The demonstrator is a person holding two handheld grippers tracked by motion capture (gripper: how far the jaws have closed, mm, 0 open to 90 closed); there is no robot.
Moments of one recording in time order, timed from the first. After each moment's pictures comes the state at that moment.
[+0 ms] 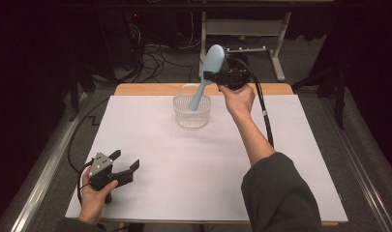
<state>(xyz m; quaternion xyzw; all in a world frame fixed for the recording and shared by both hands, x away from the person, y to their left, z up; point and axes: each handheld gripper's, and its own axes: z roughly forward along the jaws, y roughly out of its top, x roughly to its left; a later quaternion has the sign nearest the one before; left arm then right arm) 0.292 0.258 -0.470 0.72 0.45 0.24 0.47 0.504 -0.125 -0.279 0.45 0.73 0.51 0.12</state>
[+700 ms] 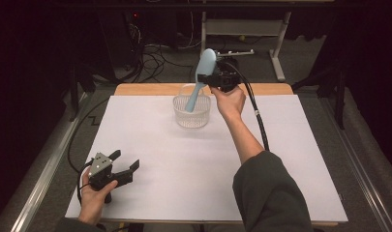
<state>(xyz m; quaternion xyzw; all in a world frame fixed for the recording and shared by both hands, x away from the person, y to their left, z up) 0.291 0.258 -0.470 0.72 0.45 0.24 0.47 0.515 -0.103 -0.298 0.46 0.73 0.49 0.13</state>
